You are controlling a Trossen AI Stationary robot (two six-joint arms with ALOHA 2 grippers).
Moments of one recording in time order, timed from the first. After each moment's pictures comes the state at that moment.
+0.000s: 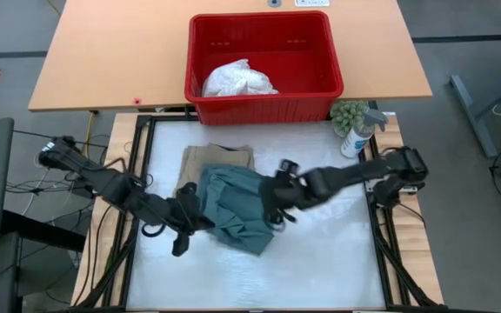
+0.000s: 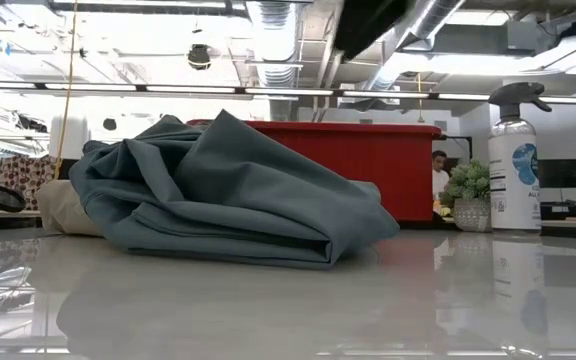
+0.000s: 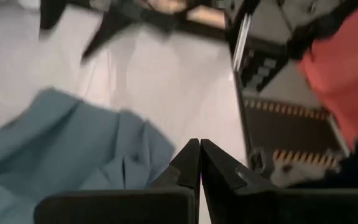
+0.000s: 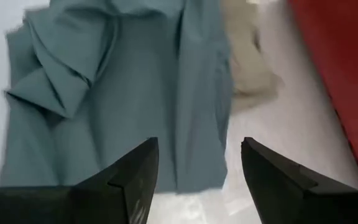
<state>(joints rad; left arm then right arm) -0.50 1.21 1.22 -0.55 -0.30 -0.52 0.24 1.73 1.65 -1.00 0.52 0.37</state>
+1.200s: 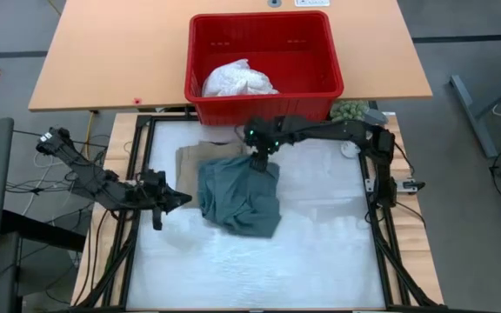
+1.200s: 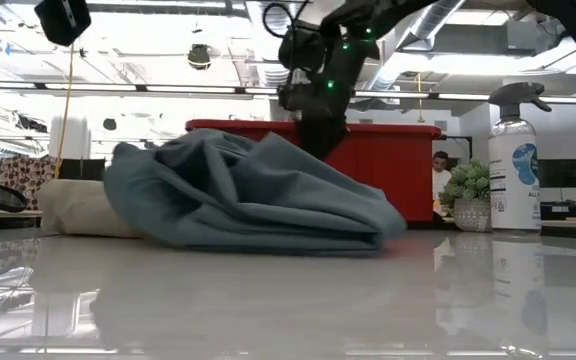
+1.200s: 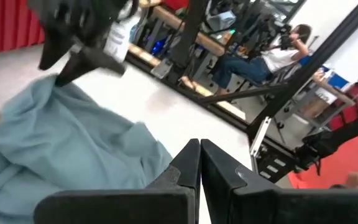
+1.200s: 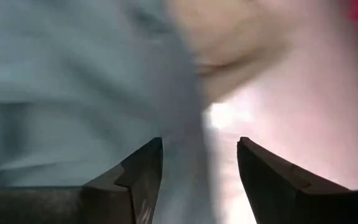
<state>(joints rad) -0.64 0.66 0.59 -0.11 -0.74 -0.67 -0.29 1.94 1.64 -0.78 0.03 0.03</state>
